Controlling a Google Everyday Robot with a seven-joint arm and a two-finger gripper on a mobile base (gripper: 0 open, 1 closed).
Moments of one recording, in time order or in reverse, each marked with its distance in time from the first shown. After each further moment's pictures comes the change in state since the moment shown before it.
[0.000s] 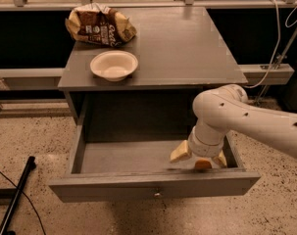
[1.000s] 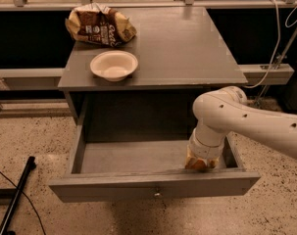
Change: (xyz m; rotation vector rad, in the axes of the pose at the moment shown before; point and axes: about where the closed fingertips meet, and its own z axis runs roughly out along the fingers) arm -0.001 0.005 0.007 -0.013 -0.012 0.019
